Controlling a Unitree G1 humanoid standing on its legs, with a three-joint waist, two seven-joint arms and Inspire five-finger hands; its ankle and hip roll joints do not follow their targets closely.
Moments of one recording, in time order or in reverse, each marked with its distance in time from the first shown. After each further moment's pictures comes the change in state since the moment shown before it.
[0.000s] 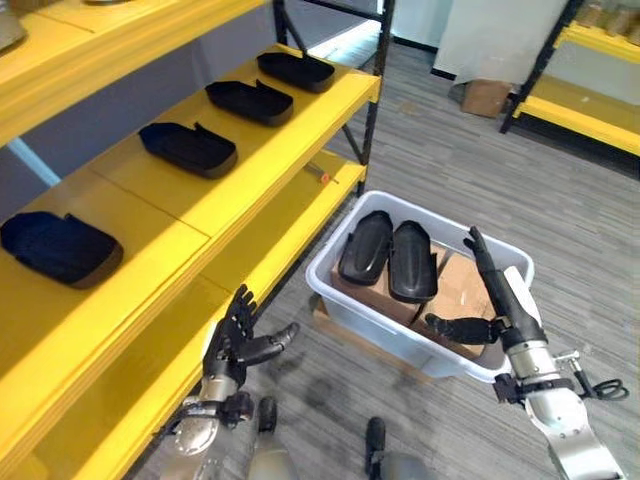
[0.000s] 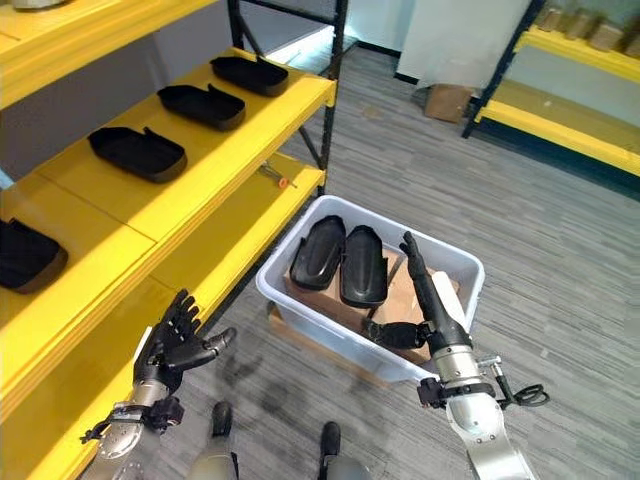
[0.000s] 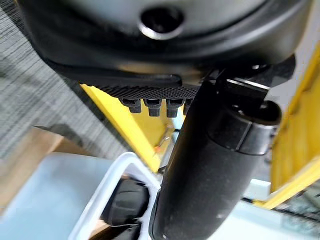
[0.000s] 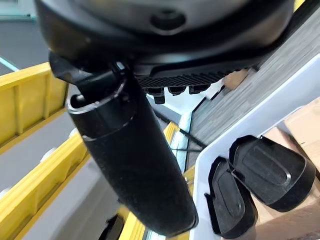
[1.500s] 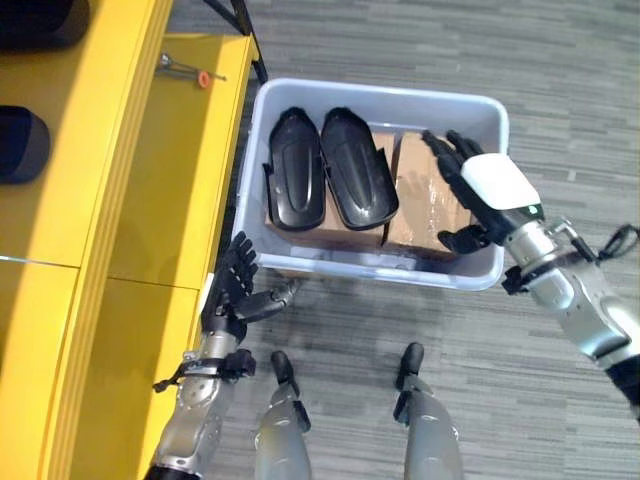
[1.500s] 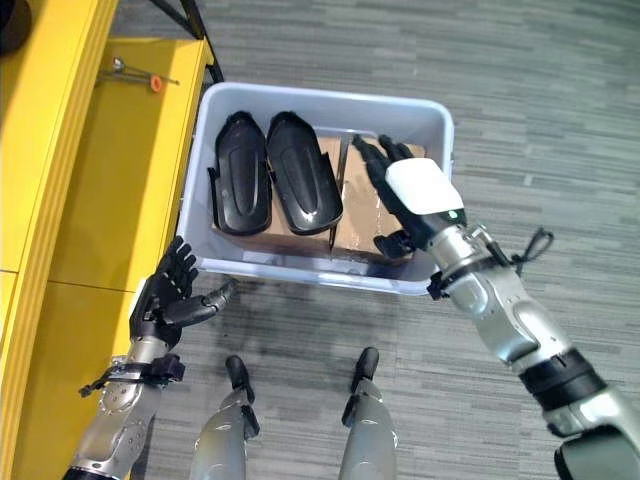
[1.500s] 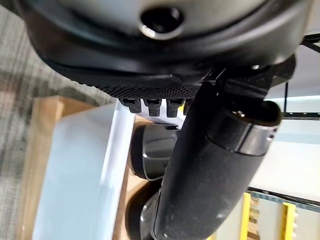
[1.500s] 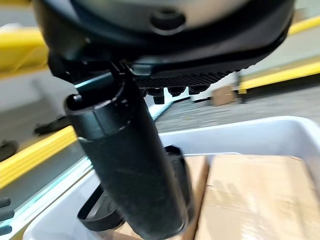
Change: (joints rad) left arm -0.165 0.063 -0.011 -0.070 -0.002 -0.023 0.040; right arm -0.734 -0.412 0.376 0.204 -0.396 0.086 -0.001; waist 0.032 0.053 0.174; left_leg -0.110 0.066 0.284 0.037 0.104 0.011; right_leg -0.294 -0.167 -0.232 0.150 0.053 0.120
